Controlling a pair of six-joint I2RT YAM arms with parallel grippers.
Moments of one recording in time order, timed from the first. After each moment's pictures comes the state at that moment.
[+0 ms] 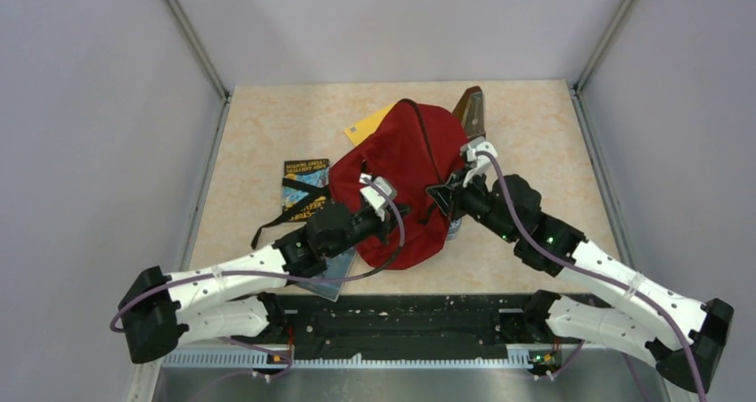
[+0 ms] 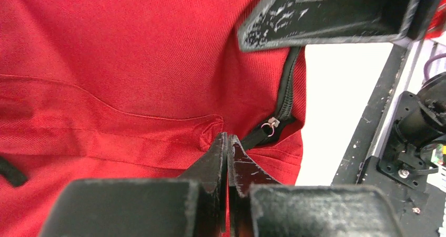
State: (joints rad) left arm -1.02 1.06 0.61 0.34 -0.05 -0.08; right arm 0.88 0.86 0.81 -0.14 0.13 0.26
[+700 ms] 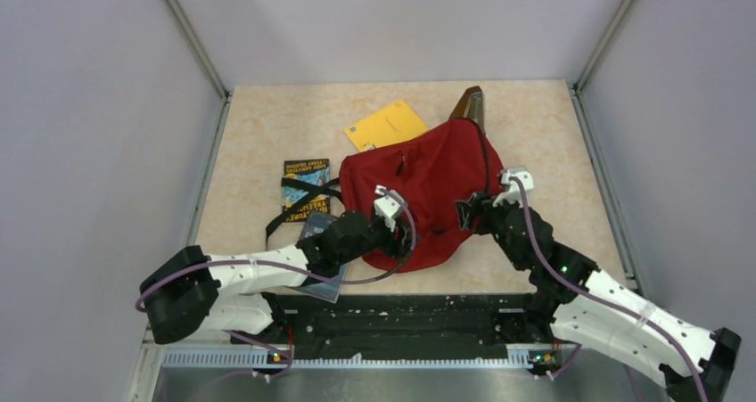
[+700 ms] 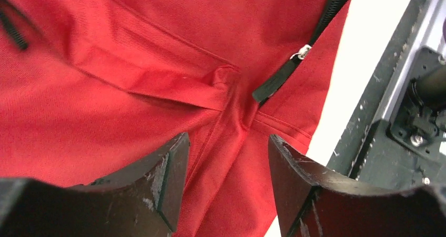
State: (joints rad) left arm -1.02 1.22 0.52 0.44 0.01 -0.17; right arm 0.88 0.64 0.54 -0.15 0.49 0.38
